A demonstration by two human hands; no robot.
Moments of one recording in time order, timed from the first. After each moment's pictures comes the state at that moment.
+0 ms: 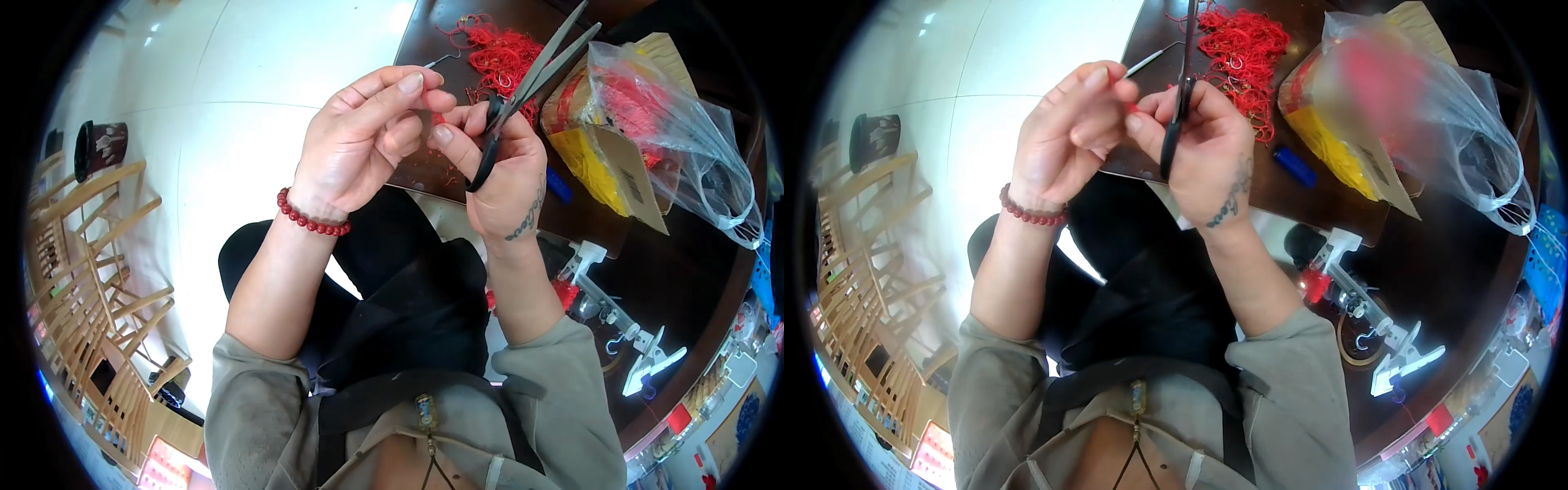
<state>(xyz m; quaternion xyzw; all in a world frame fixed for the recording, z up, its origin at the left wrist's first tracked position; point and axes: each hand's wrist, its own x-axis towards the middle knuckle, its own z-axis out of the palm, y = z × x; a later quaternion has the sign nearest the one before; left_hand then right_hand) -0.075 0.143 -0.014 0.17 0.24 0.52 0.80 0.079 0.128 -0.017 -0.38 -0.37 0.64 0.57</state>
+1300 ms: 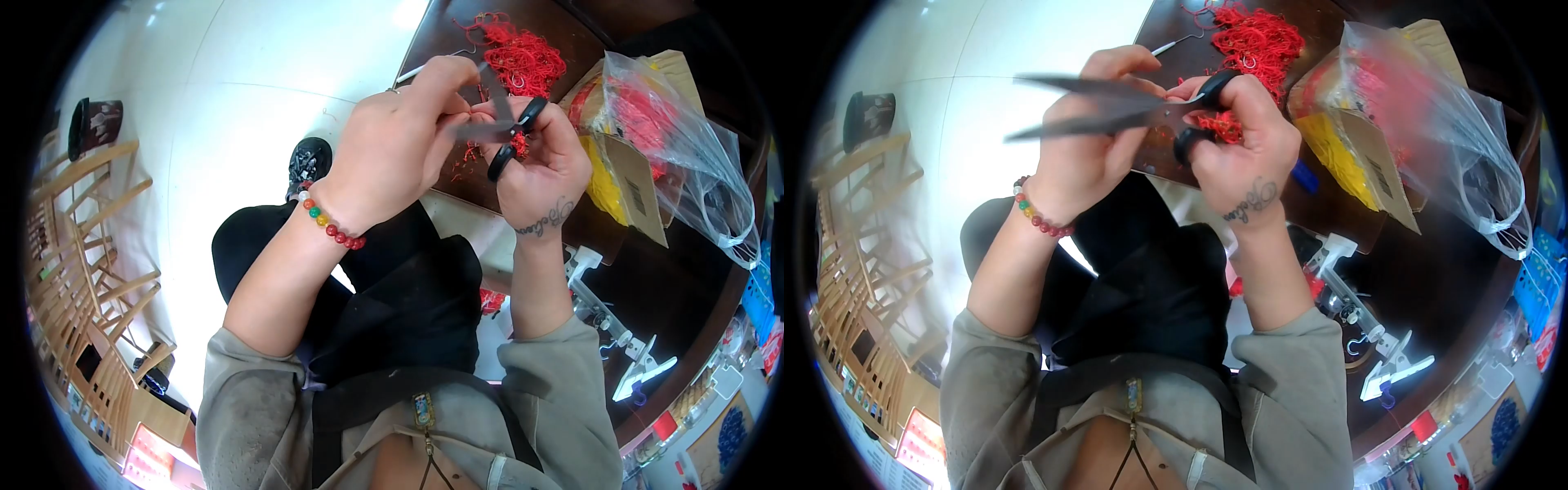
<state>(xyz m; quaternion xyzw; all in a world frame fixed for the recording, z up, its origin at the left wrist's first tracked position) -0.059 0.135 -0.015 0.71 0.47 0.47 0.25 0.099 0.139 -0.013 -0.46 -0.60 0.40 0.52</state>
